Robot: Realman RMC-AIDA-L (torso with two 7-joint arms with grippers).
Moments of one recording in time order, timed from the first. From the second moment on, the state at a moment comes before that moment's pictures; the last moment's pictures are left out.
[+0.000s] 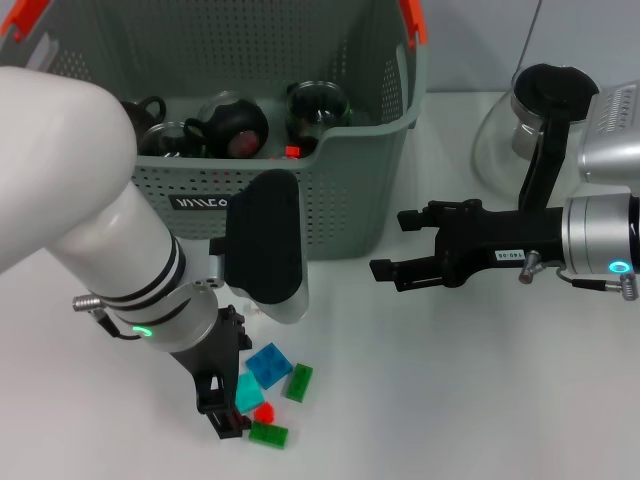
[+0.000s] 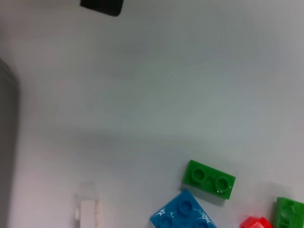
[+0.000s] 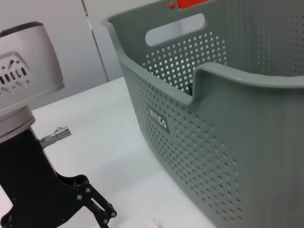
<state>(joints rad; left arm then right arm) -0.54 -2.18 1.66 1.32 2.72 1.52 -2.07 0.66 2.07 -1.05 -0.59 -1.90 -1.26 1.51</state>
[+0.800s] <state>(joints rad) -0.57 -2.17 1.66 1.29 2.74 1.54 -2.16 0.67 2.07 -1.05 -0.59 -1.90 -1.26 1.51</state>
